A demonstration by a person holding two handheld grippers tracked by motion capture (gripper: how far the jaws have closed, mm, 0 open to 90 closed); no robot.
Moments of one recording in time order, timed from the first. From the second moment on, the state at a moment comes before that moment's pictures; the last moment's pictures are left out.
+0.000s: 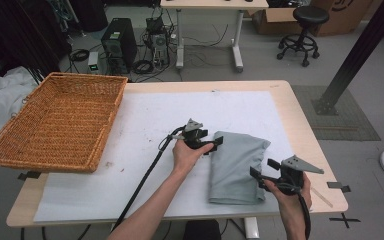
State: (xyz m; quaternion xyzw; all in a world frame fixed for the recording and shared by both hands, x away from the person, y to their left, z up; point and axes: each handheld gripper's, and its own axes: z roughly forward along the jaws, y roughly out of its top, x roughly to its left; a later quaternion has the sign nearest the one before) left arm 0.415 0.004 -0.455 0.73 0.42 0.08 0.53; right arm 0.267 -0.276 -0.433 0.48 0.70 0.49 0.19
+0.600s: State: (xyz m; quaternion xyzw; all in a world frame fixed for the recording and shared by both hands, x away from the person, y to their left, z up) left arm 0.433 -0.006 -0.462 0.77 0.40 0.08 0.49; right arm 0.245 -0.265 -0.453 0.51 0.73 0.43 0.13
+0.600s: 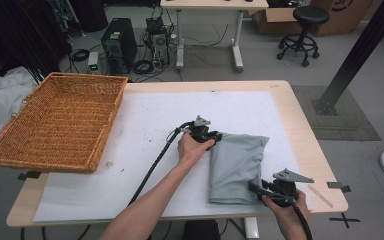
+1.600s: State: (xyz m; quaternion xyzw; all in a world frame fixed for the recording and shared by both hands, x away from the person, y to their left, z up) left arm 0.507 0.161 -0.453 0.74 0.48 0.18 0.44; right arm 0.374 -0.123 -0.456 0.45 0.75 0.48 0.09
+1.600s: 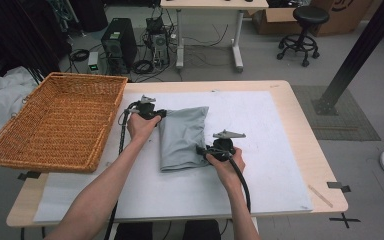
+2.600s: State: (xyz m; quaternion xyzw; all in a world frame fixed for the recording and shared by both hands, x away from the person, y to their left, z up) left arm 0.435 0.179 -0.383 0.71 0.38 0.17 0.57; right arm 0.347 -0.192 -0.431 0.45 0.68 0.55 0.18
